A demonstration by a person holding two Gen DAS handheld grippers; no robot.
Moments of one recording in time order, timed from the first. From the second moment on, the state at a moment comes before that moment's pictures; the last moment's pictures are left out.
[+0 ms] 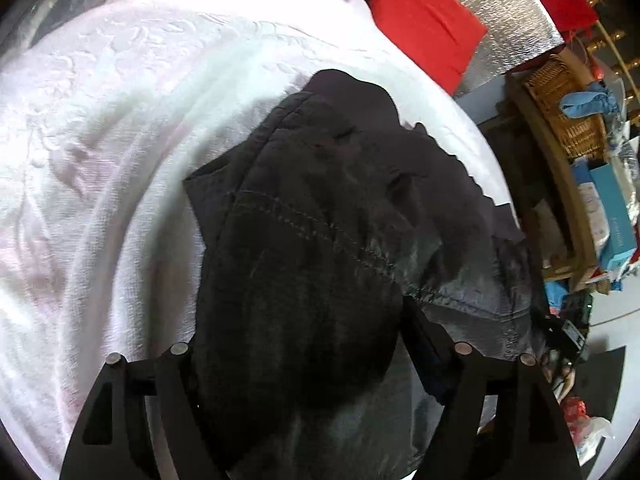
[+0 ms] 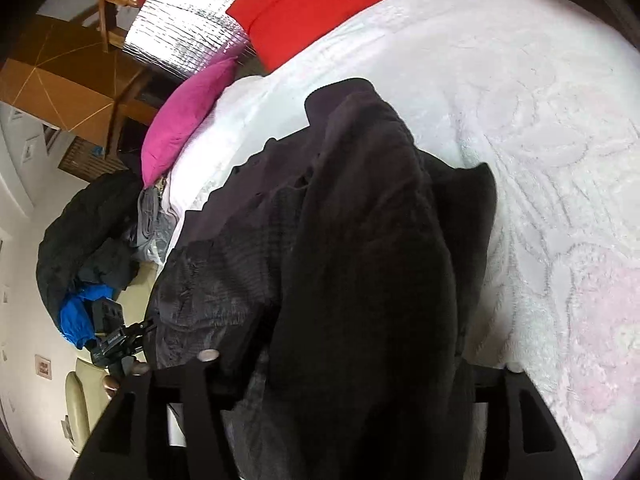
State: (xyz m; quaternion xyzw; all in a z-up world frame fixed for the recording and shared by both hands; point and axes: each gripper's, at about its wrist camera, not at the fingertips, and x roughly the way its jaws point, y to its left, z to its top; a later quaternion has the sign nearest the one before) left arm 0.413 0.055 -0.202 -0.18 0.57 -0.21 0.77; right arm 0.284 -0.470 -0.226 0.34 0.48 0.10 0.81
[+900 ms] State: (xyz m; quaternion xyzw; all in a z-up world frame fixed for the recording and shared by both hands) left arm 0.372 0.078 -0.208 -0.19 0.56 -0.16 0.79; right arm 0.273 -0.475 -0.240 0.34 0.47 0.07 0.81
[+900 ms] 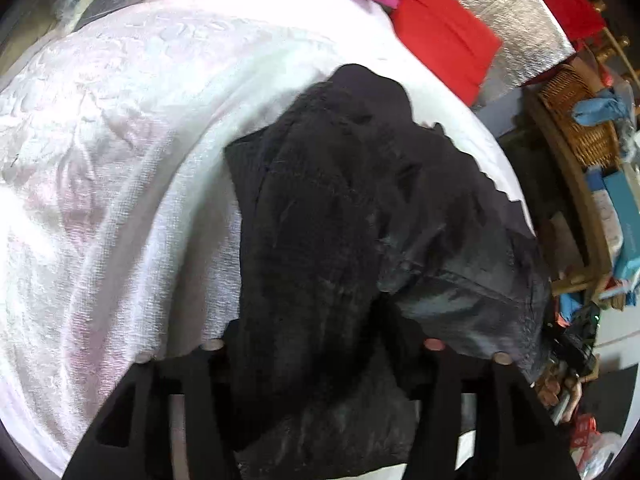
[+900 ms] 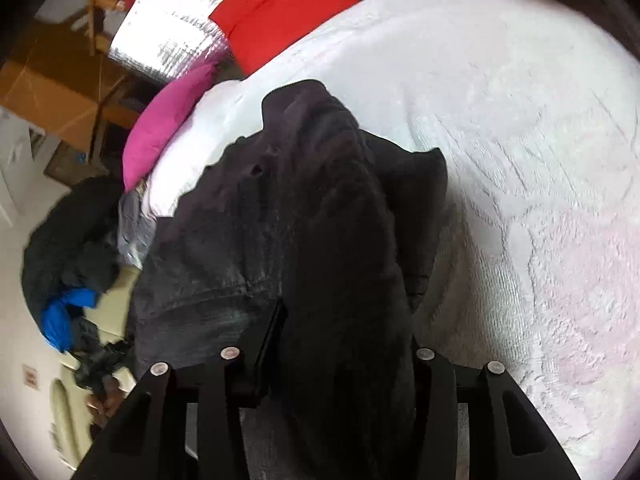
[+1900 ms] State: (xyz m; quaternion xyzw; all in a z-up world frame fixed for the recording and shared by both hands) left arm 0.345 0.037 -0.187 -0.01 0.53 -0.06 0.85; right arm 0.254 -0.400 -0.201 0.15 0.48 0.03 0.86
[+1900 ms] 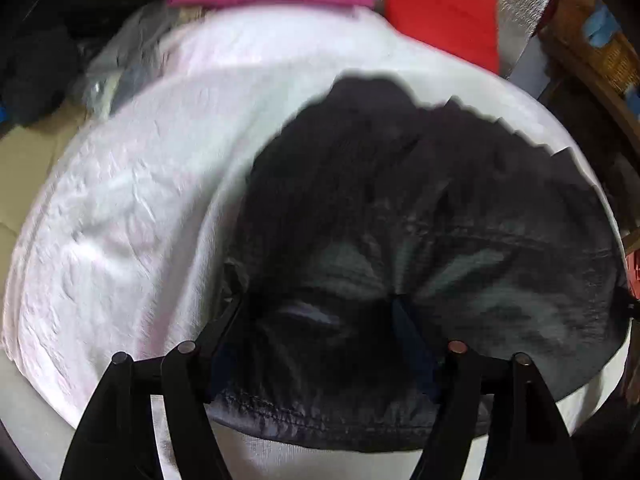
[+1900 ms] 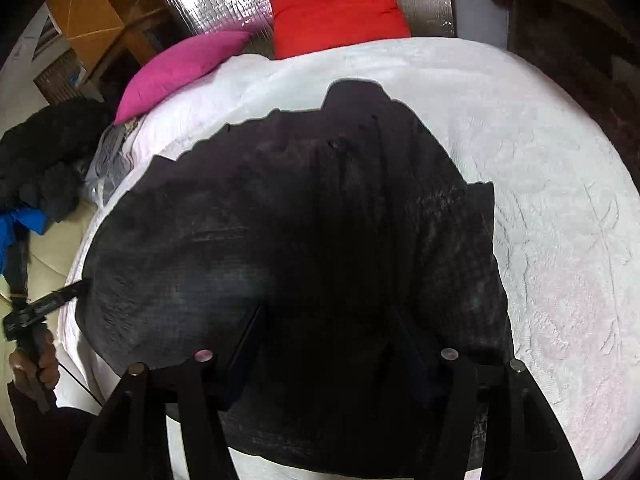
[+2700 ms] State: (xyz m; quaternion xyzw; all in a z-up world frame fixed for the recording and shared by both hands) left arm 0.263 -0.041 -0.172 0.12 0.43 -0.04 0.90; right arm 0.182 -0.322 -0.180 0.11 0.42 0.04 0.90
